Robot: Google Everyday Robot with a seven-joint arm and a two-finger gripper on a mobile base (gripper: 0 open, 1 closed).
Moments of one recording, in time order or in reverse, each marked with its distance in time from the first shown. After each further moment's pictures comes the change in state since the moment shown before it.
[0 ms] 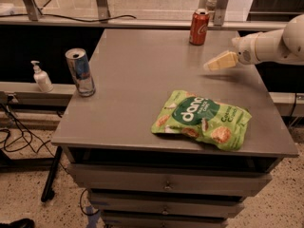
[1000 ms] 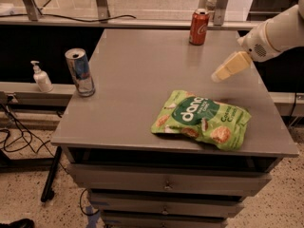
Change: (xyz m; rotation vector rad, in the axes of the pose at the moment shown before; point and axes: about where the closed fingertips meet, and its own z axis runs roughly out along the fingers) arm -0.016 0.081 -0.086 -0.061 0.286 -0.125
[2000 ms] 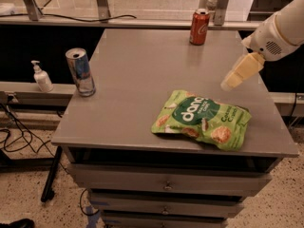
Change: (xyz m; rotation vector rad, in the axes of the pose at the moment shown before) arm 0.007 0.044 -0.049 -0.062 0.135 -0.093
